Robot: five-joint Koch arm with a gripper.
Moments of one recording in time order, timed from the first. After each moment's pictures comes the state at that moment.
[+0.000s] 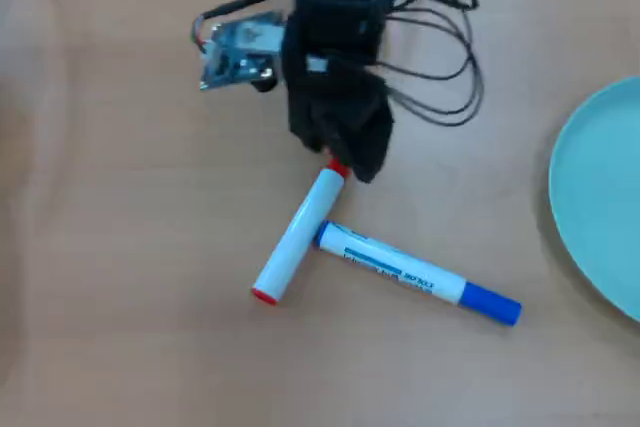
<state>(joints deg) 103.6 68.2 46.6 103.5 -64.3</state>
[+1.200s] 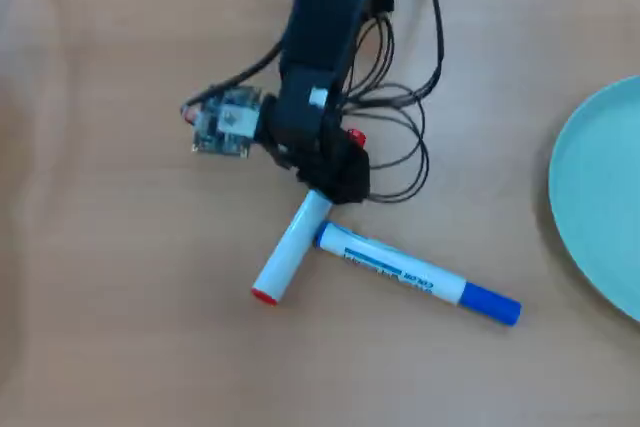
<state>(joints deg) 107.1 54.3 52.0 101.9 -70.3</state>
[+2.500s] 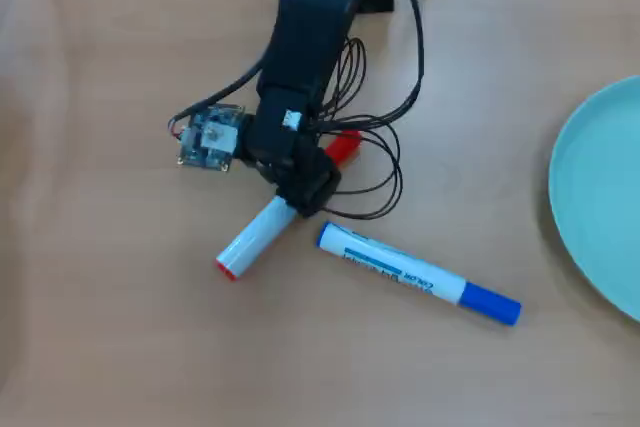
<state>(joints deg) 110.8 48.0 58.1 95.0 -65.0</state>
